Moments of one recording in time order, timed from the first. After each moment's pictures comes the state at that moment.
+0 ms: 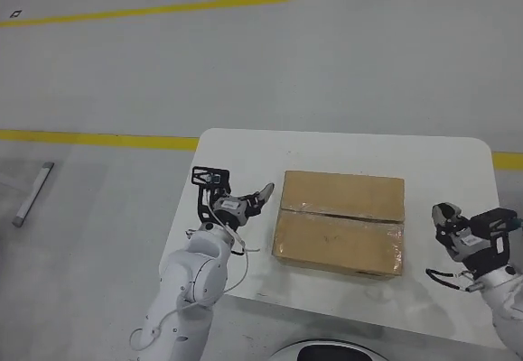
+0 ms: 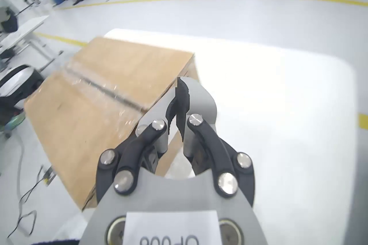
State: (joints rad) left arm 1.21 -1.33 -1.27 -1.92 1.25 0.03 -0.51; right arm -1.79 -1.10 1.72 -1.96 -0.97 -0.18 -0.02
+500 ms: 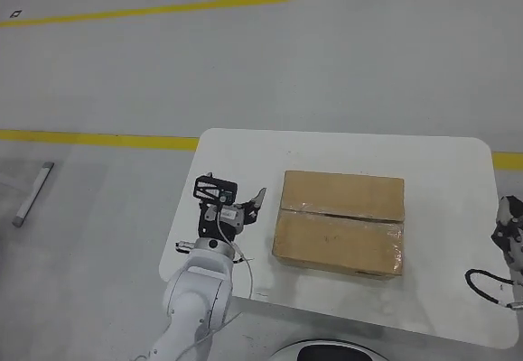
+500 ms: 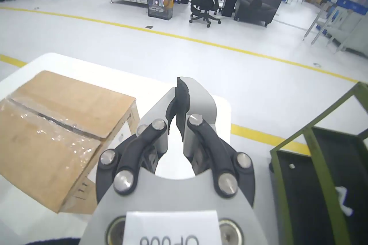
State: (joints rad) left arm 1.31 -1.32 -1.23 -2.06 1.60 0.06 -0.50; right arm -2.06 -1.12 1.90 -2.25 -1.22 0.03 -0.06
